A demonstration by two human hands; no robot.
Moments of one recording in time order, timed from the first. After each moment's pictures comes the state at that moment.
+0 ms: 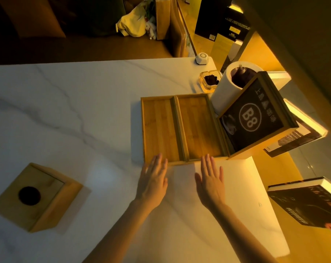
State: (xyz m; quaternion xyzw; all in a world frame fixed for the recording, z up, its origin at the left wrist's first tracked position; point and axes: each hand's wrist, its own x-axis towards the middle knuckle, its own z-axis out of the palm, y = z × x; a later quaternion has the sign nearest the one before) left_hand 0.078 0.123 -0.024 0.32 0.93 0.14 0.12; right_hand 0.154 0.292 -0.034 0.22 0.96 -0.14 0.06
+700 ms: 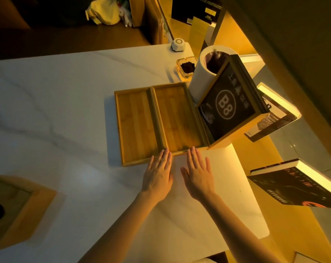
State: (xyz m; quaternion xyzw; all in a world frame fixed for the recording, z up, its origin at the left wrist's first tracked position) left_hand 0.094 0.191 -0.041 0.38 0.90 0.09 0.16; right_hand 0.166 0.318 -0.043 0.19 0.97 -0.12 0.11
